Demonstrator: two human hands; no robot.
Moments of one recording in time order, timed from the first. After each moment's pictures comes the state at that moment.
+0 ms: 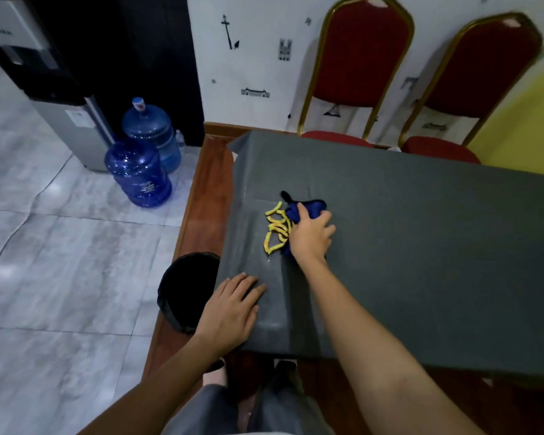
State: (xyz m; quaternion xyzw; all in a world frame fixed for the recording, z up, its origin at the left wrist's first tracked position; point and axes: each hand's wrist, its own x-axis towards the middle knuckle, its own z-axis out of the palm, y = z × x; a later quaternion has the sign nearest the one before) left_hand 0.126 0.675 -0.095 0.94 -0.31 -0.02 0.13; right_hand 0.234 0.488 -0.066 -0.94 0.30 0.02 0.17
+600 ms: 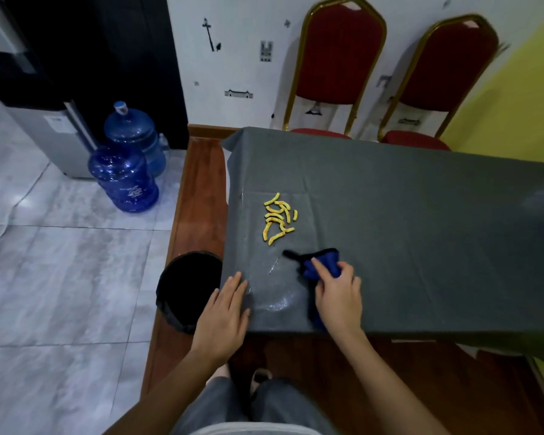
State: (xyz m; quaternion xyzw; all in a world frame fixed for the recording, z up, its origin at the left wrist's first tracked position) left_hand 0.088 0.726 -0.107 0.94 -0.25 -0.07 0.21; right_hand 0.060 0.499 -0.057 -0.96 0.24 0.00 0.11
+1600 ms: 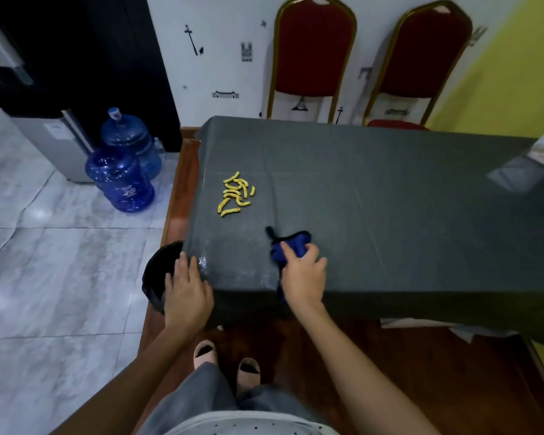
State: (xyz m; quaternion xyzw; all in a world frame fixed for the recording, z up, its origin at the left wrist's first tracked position) left_hand 0.038 0.680 -0.089 0.98 -0.06 -0.05 0.18; right_hand 0.016 0.471 -0.061 -0.97 0.23 0.02 0.12
